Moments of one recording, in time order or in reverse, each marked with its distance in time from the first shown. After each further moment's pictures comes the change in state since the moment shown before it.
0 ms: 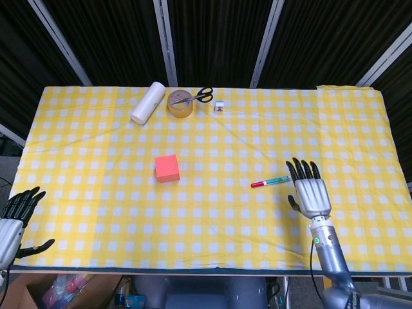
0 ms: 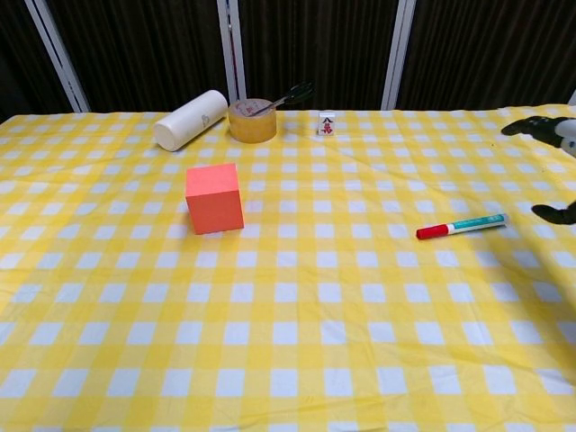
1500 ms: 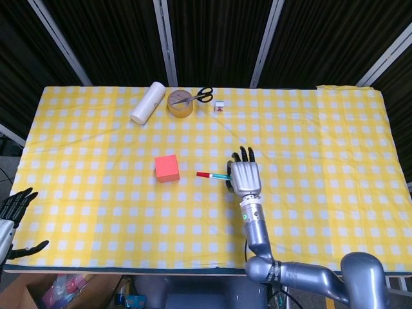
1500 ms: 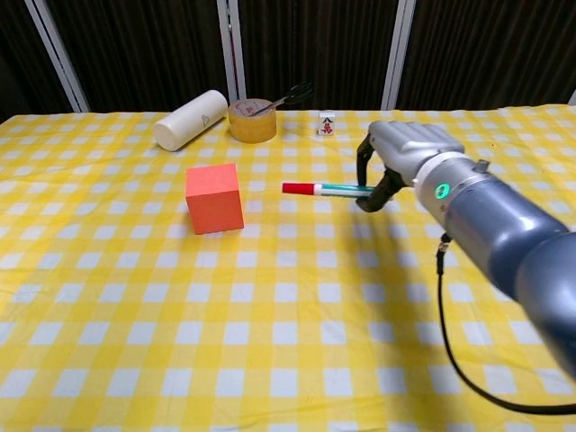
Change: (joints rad) left arm 0.000 0.041 0.014 0.003 -0.015 -0.022 -0.109; right arm 0.328 -0.493 0.272 0.292 0.308 -0.049 -0.267
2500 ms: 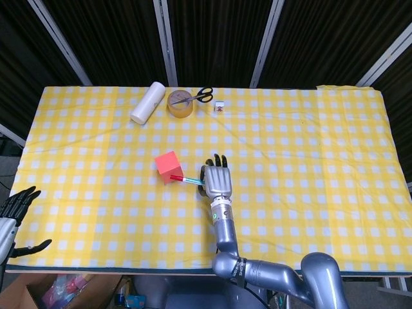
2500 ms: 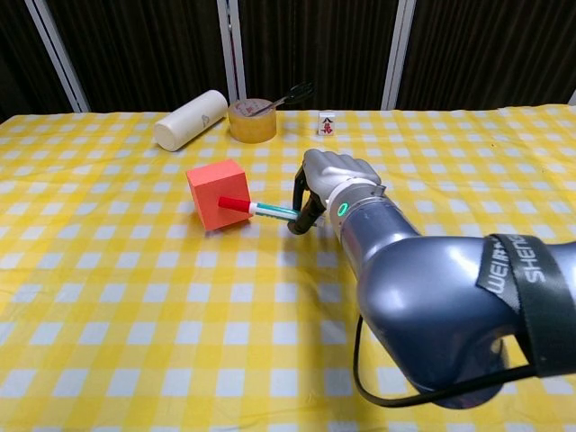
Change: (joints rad) left arm -0.014 0.010 -0.001 -0.012 0.000 -0.009 -0.041; right arm 0.177 -0.301 0.169 0.263 0.132 -0.065 0.011
